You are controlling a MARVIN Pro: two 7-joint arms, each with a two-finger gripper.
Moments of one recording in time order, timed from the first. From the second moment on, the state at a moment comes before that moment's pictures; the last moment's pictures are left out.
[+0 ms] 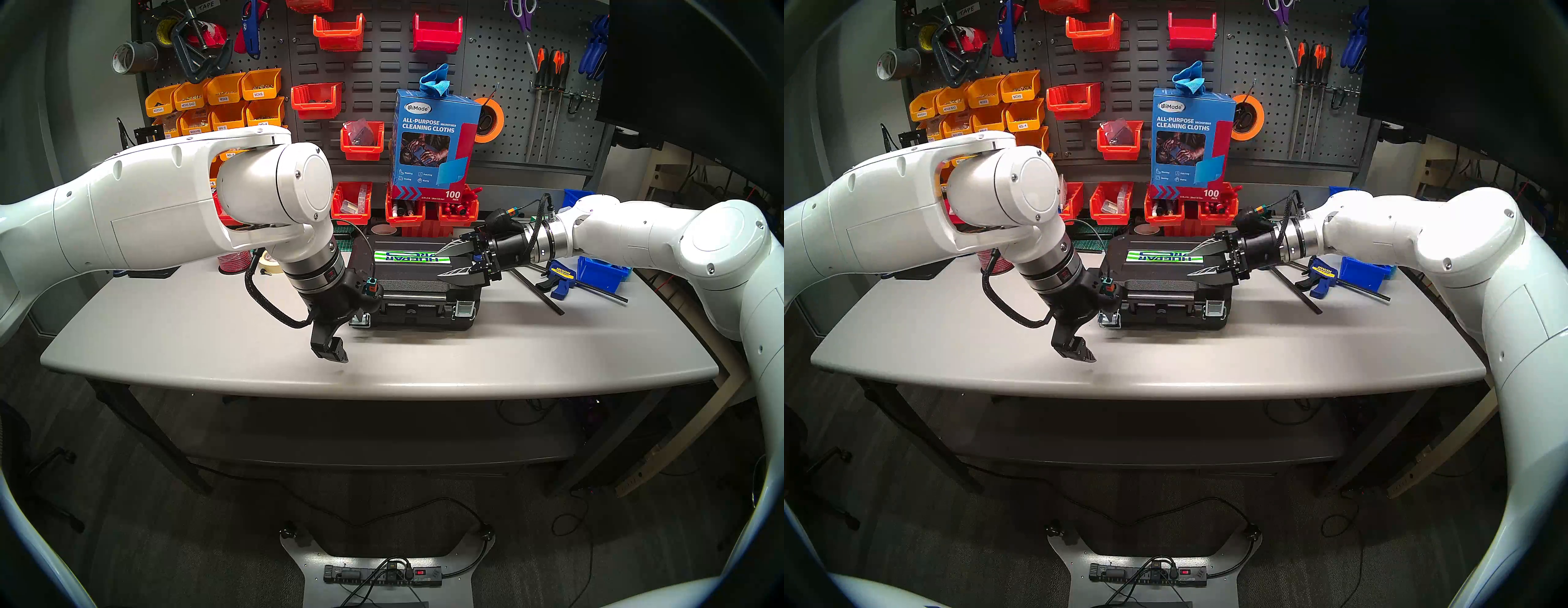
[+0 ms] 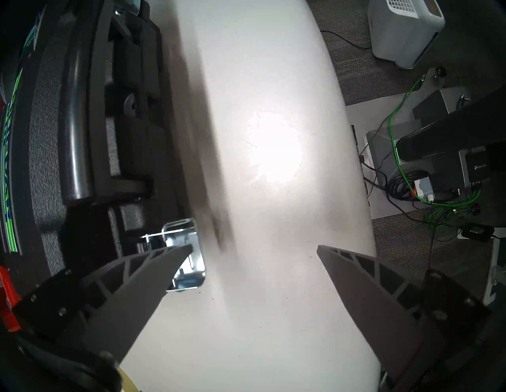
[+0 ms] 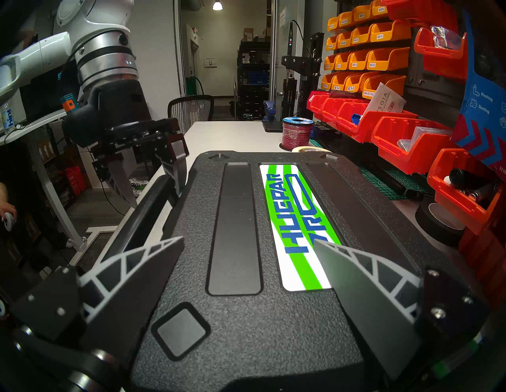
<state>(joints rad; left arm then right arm) -0.19 -0.76 0.14 -1.82 -0.33 0.71 -1.11 0.11 -1.13 -1.02 -0.55 2.11 -0.37 1.47</state>
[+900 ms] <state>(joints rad) -0.19 -0.76 -0.13 -1.70 -0.60 0.61 -1.13 0.12 -1.13 -1.04 -0.56 2.12 -0.38 1.46</state>
